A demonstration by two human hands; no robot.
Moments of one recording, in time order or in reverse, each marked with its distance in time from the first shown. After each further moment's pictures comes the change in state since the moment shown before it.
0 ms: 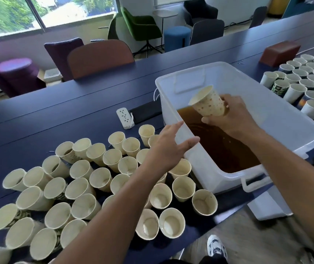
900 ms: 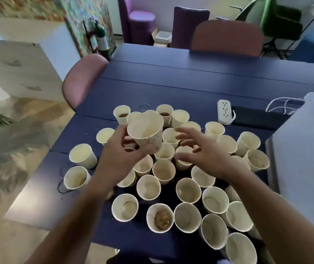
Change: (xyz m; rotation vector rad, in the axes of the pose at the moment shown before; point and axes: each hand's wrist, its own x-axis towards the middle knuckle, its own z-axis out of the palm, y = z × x) left_hand -0.218 -0.150 -0.174 -0.267 0.839 -0.385; right_hand -0.093 -0.206 0.217 0.260 -0.994 -0.526
